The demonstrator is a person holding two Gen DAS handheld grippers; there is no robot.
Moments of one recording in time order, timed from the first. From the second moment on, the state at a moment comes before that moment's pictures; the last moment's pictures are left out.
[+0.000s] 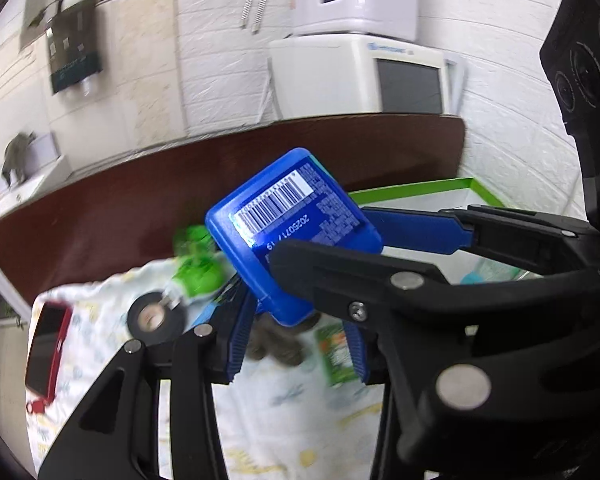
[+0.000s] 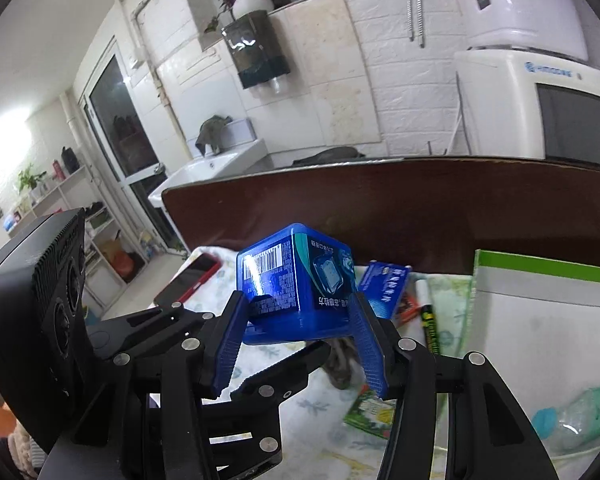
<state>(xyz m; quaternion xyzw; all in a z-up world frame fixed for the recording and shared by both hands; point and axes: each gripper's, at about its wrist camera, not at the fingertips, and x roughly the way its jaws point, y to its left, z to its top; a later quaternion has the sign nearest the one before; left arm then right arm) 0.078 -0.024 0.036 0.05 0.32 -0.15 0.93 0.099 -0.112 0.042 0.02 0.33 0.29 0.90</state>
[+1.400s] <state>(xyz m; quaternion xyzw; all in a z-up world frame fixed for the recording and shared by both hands) 0.186 -0.304 -0.029 0.14 0.43 -0.32 0.83 0.143 -0.381 -0.024 0.17 0.36 0.08 0.92</state>
